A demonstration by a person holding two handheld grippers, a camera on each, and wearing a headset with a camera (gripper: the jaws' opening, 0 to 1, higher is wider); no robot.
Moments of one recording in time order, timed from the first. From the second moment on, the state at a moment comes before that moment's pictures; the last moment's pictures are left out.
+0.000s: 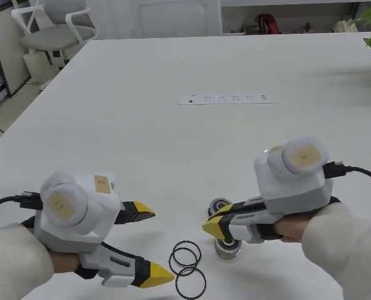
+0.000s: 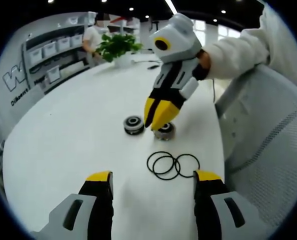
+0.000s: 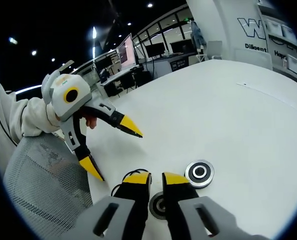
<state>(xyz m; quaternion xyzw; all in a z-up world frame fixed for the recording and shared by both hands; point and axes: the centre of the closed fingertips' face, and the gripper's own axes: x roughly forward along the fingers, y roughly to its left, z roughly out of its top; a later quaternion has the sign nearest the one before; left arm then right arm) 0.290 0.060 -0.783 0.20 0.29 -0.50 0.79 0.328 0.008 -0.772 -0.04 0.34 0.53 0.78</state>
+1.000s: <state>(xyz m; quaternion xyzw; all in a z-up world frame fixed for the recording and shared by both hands) 0.301 0.062 -0.768 0.17 0.28 -0.48 0.81 0.365 -0.047 -0.771 0.02 0.34 0.45 0.83</state>
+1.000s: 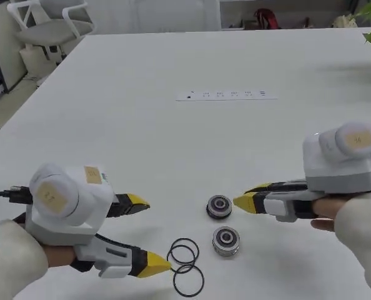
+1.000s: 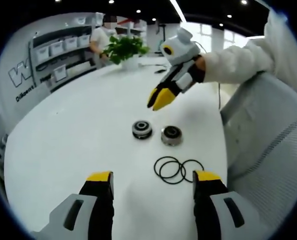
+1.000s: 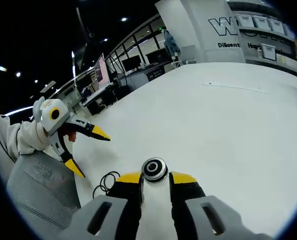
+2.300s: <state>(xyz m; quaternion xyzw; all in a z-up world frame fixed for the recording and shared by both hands) 0.364 -0.013 -0.705 0.20 0.19 -0.52 0.81 0.358 -0.043 -0.789 -0.01 0.34 0.48 0.81</state>
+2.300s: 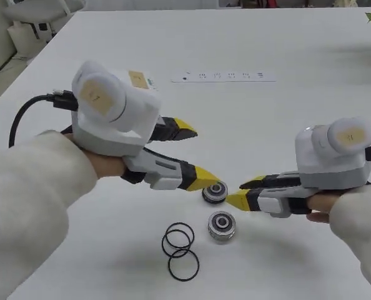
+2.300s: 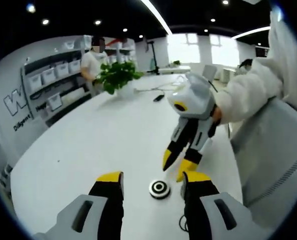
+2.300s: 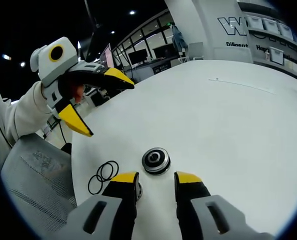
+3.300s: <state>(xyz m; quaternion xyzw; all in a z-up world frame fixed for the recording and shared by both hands) 0.374 -0.025 -0.781 0.17 0.24 -0.49 0.82 0.364 -0.032 -0.804 -0.06 0.32 0.47 0.82</state>
